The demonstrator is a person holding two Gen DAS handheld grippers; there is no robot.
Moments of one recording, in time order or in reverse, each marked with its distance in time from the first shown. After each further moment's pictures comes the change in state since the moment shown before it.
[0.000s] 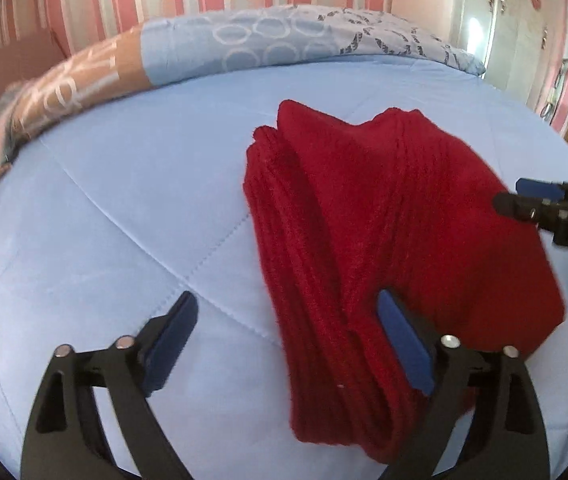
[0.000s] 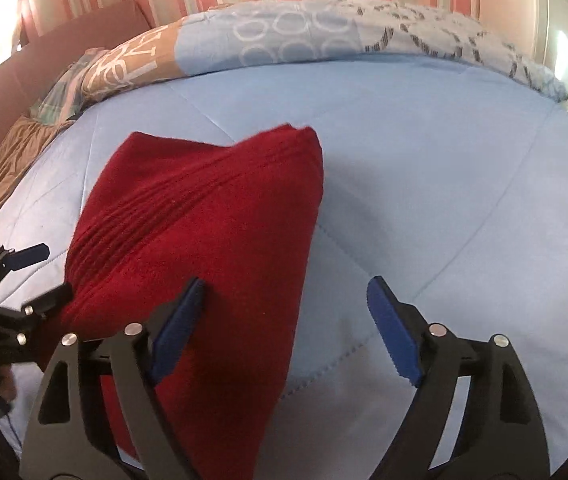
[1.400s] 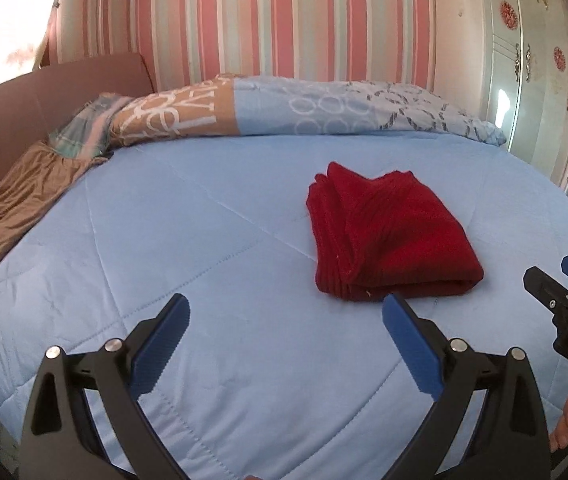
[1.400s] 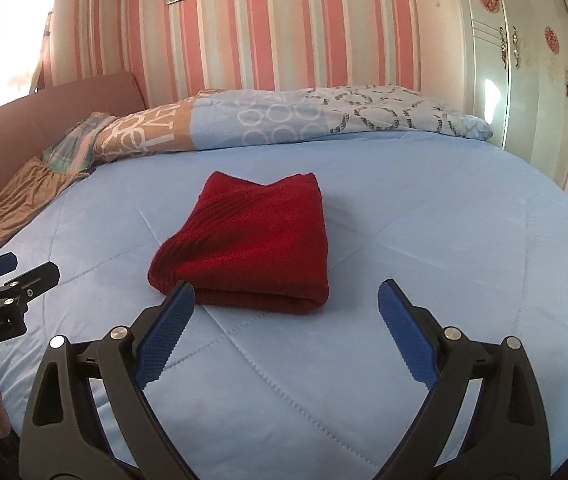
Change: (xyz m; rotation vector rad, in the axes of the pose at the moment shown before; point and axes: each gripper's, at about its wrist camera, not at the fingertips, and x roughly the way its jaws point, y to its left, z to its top) left arm -0.217 -0.017 -0.102 -0.163 -0.225 0.184; right arm -0.190 0.091 -0.138 0.038 -0.355 -0.152
